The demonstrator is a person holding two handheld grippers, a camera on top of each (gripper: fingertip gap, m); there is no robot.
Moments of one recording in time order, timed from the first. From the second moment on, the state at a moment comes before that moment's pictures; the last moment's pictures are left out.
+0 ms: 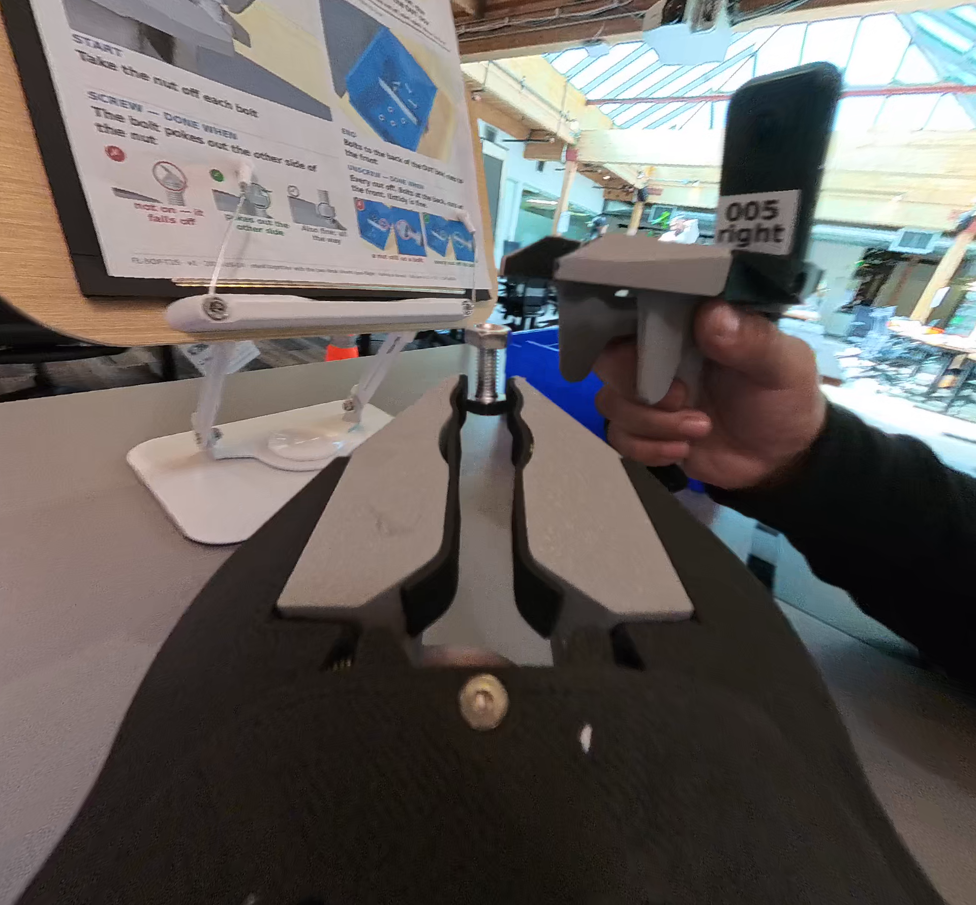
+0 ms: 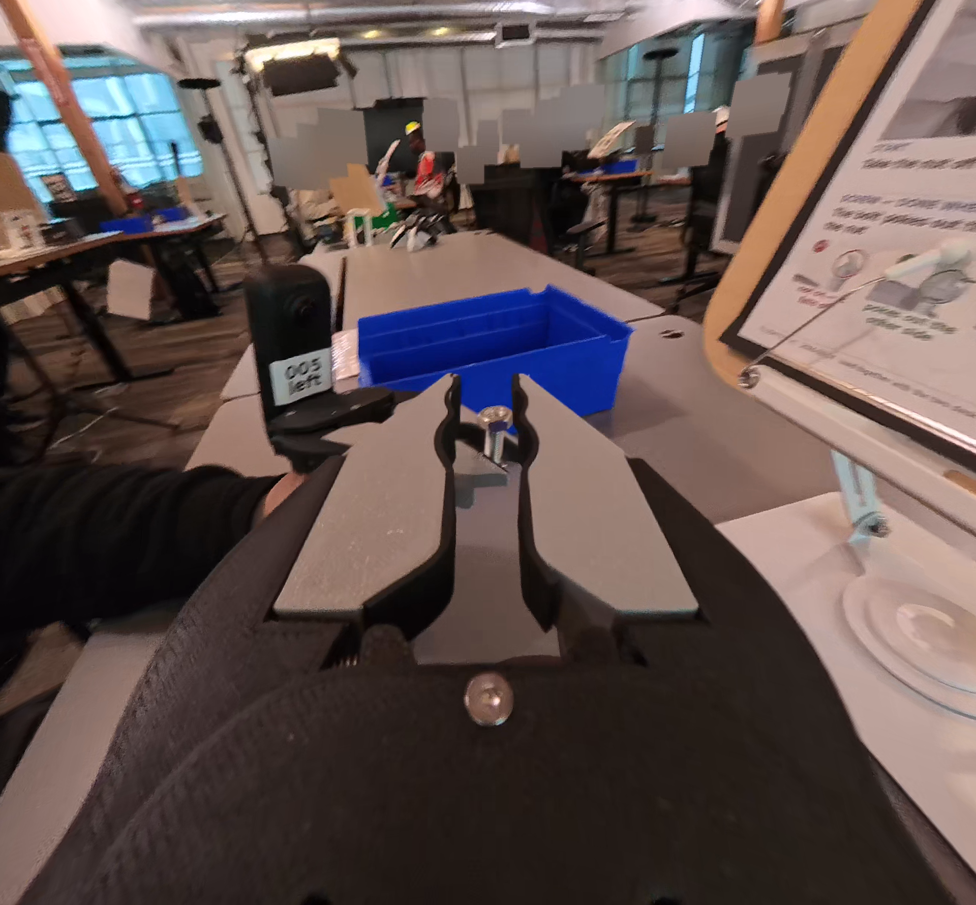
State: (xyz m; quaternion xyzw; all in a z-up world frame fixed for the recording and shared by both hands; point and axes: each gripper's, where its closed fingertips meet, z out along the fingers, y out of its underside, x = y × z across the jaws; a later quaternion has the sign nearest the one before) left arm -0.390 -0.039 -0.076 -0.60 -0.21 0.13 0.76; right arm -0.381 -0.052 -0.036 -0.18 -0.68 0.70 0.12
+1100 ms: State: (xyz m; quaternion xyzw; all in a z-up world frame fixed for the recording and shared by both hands) left arm -0.306 -0.025 -0.060 -0.60 -0.03 -0.17 0.78; right arm -0.314 -0.055 -0.043 -0.03 -0.72 0.69 -0.10
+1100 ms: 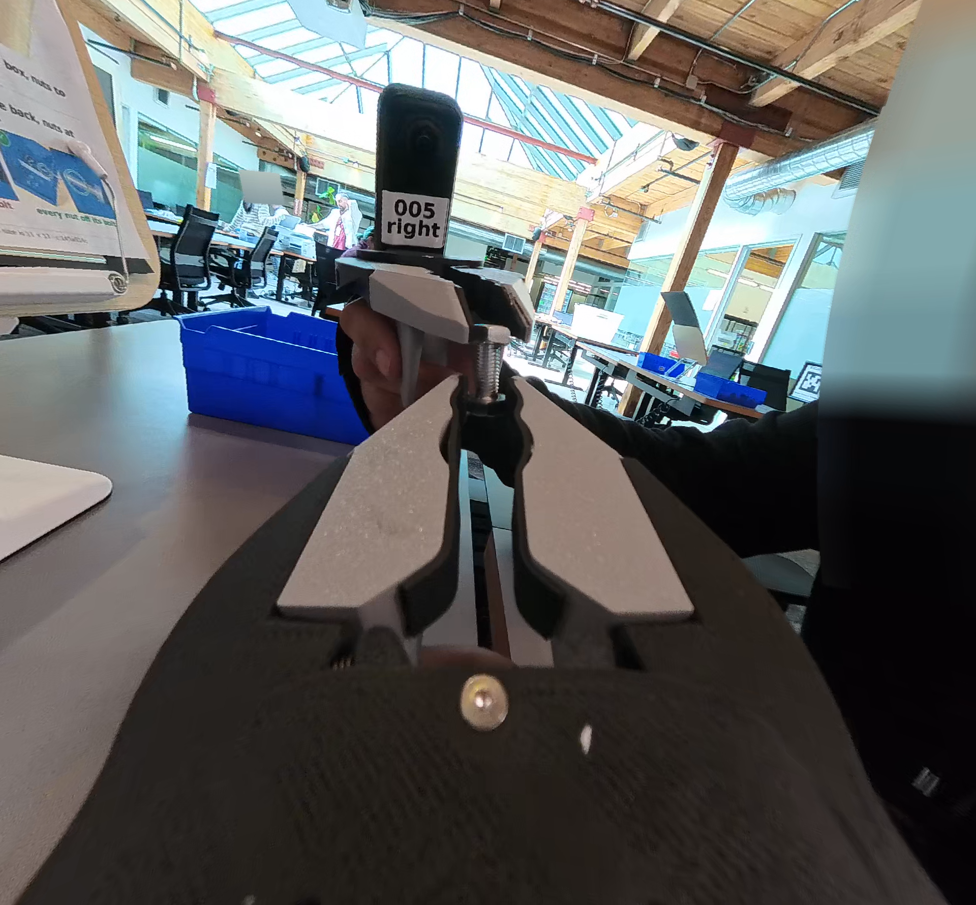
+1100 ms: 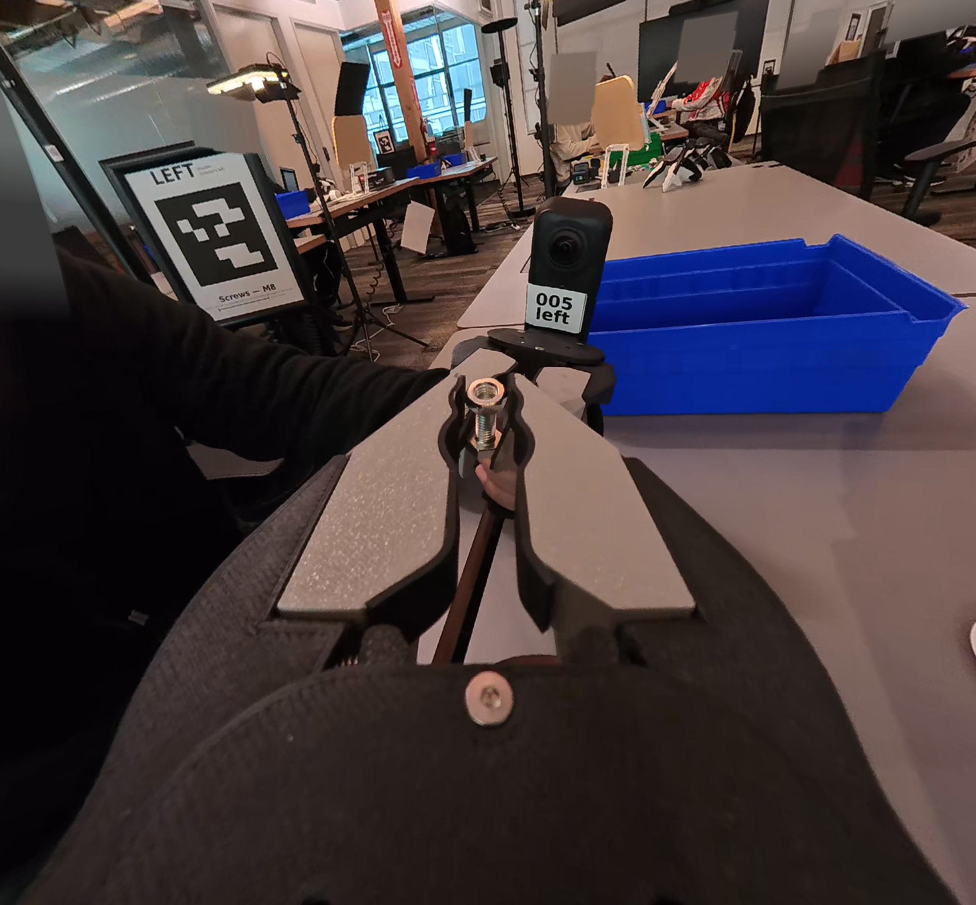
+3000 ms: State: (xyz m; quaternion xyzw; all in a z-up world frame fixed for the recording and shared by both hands) left arm -0.400 -0.046 -0.087 -0.64 -0.26 0.30 0.65; right arm -0.398 -0.066 -0.066 -0.30 -0.69 0.64 0.16
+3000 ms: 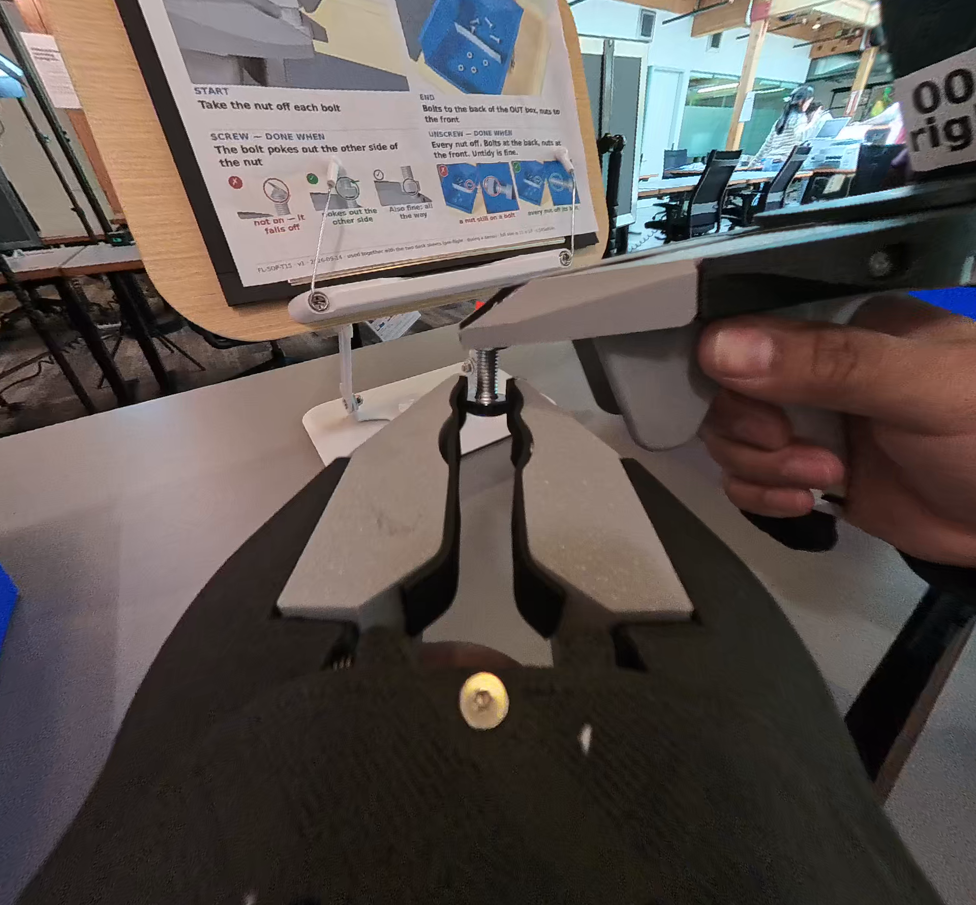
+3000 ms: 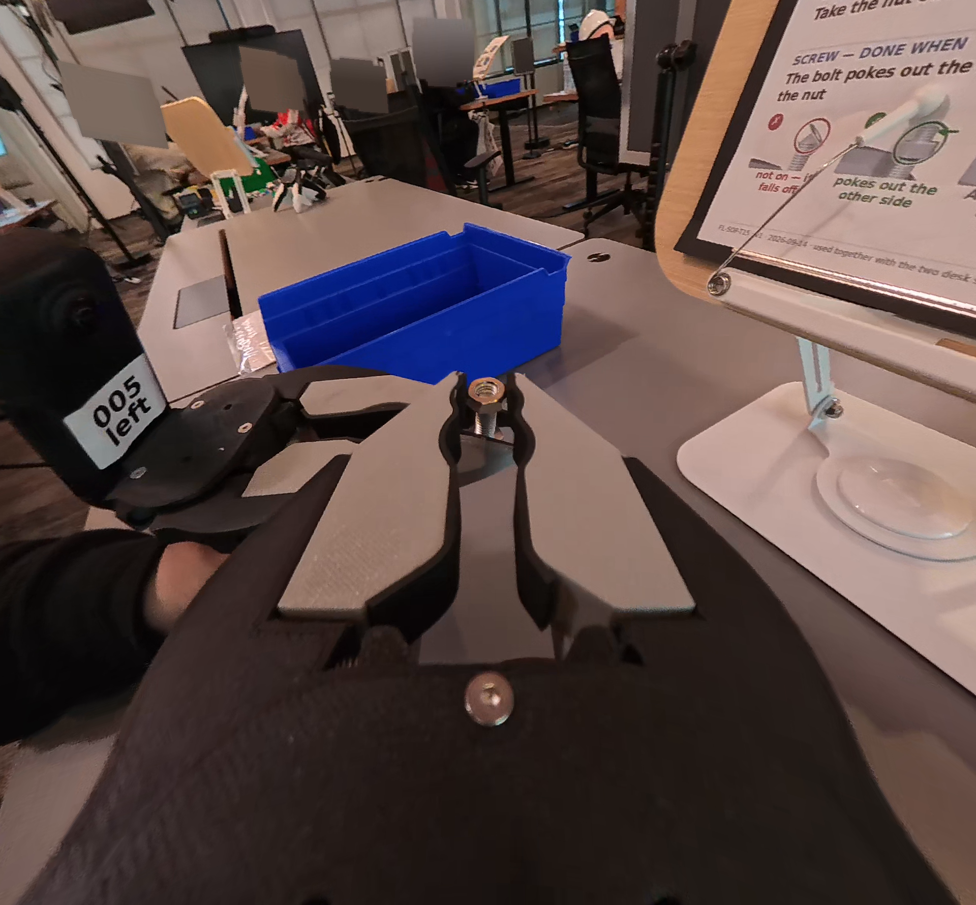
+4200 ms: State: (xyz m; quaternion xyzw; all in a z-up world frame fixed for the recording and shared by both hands) left arm -0.382 -0.025 -0.088 -0.66 -0.24 0.22 0.68; right arm -0.386 -0.053 -0.030 -0.24 -0.68 0.68 0.14
